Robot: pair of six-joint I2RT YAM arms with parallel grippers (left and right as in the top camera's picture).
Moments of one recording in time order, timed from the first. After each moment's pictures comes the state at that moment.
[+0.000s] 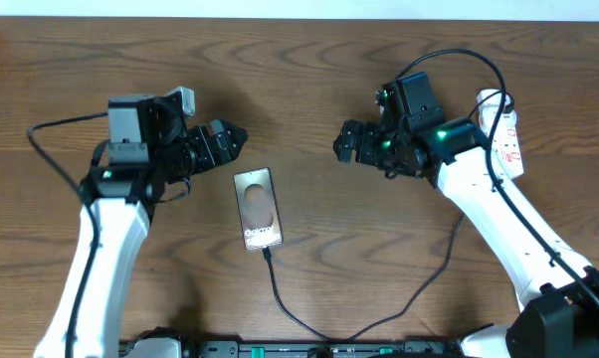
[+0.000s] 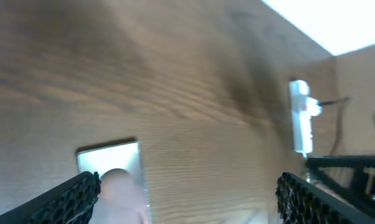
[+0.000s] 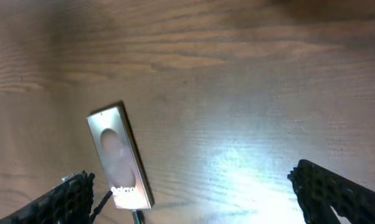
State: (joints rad) left arm 0.00 1.30 1.00 -0.53 0.57 -0.41; right arm 0.39 1.60 1.30 -0.80 -0.23 0.58
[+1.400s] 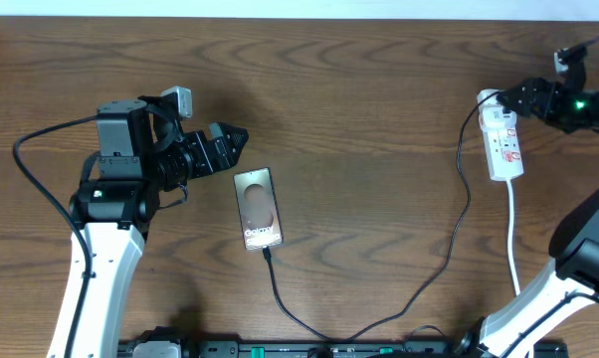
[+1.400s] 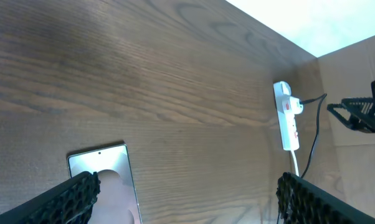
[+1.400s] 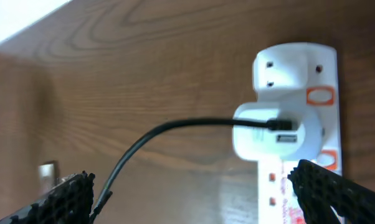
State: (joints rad) left arm 0.00 1.21 1.00 -0.55 0.58 -0.41; right arm -0.48 2.08 1.81 -1.00 -0.73 -0.29
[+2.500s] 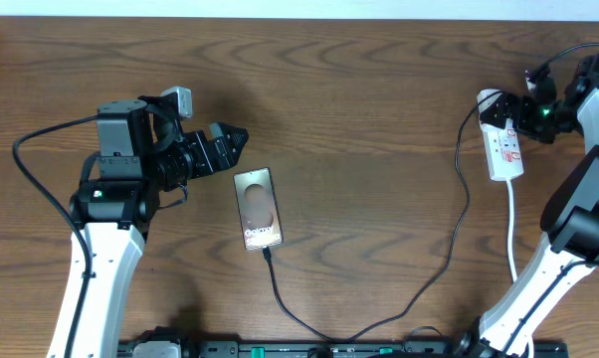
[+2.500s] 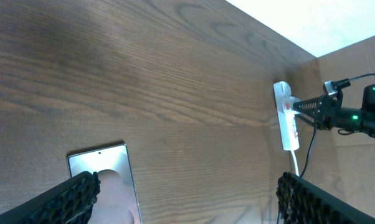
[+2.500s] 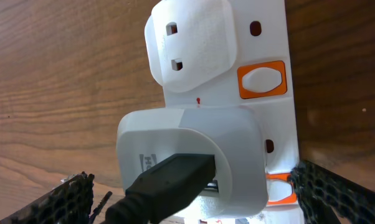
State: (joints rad) left arm 0.00 1.21 1.00 -0.55 0.58 -0.41; right arm -0.43 2.28 1.83 -0.93 -0.50 -0.22
